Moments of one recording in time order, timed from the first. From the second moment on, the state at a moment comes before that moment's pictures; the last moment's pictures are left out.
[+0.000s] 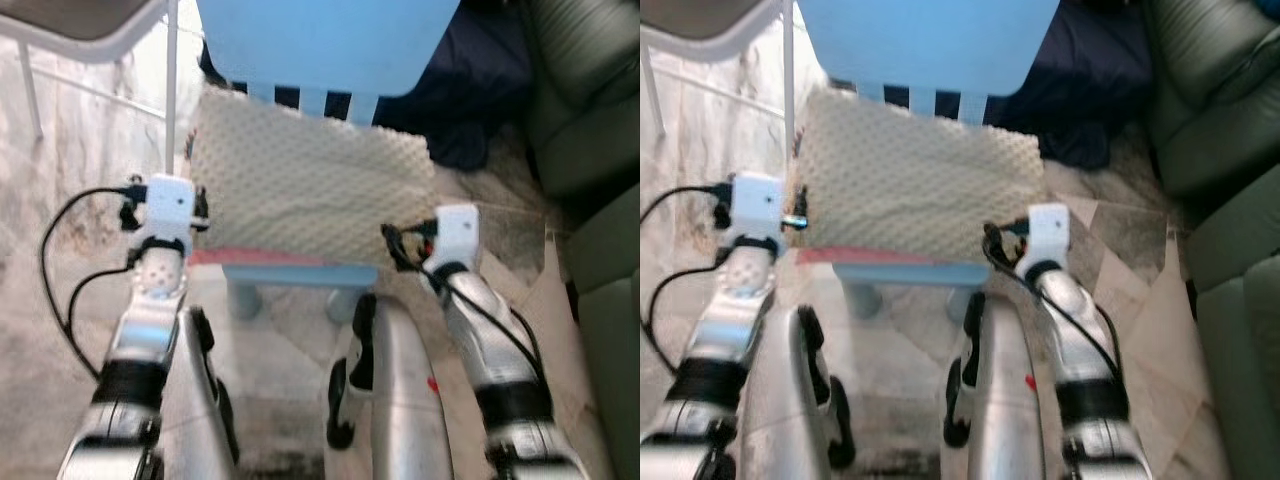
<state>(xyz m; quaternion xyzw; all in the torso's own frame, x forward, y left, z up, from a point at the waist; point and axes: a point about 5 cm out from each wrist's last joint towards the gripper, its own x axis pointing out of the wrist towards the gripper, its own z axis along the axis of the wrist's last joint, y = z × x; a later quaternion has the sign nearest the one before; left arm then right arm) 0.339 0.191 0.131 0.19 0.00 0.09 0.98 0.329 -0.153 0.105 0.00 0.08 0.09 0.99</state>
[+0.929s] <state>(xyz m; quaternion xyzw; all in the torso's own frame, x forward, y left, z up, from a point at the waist) 0.368 0.179 0.101 0.17 0.08 0.01 0.98 0.357 -0.127 0.085 0.02 0.13 0.09 0.99</state>
